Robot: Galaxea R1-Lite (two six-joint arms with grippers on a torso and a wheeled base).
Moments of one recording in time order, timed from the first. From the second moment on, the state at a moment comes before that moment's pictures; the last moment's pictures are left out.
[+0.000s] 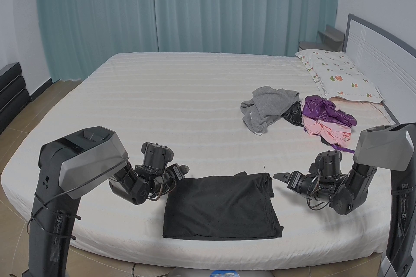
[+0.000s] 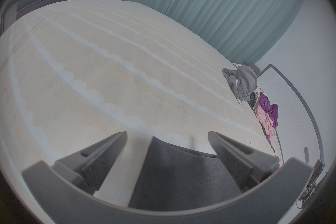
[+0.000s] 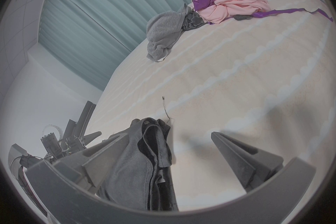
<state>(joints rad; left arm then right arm) -0.39 2.51 -1.16 -0.67 0.10 -0.74 0.24 2.38 -0.66 -1.11 0.17 0.69</state>
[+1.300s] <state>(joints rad) -0.39 2.52 -1.14 -0.74 0.17 -0.86 0.38 2.49 -0.98 -0.96 0.06 0.66</state>
